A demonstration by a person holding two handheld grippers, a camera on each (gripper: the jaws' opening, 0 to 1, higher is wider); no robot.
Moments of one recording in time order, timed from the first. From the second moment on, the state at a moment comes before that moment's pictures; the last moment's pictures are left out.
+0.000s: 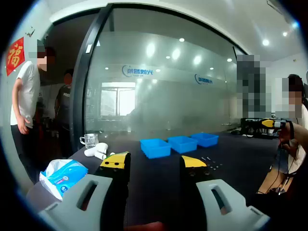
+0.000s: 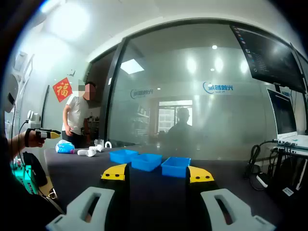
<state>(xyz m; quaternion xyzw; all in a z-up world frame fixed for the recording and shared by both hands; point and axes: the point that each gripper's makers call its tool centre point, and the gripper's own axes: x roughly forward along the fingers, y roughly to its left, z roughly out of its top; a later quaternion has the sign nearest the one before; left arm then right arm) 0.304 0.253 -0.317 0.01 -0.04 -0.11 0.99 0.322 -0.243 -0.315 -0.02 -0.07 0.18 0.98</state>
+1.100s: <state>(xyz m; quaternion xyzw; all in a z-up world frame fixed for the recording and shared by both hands) 0.304 0.250 -0.315 0.01 -0.04 -0.12 0.99 0.323 -0.244 -0.317 -0.02 -0.07 0.18 0.98</state>
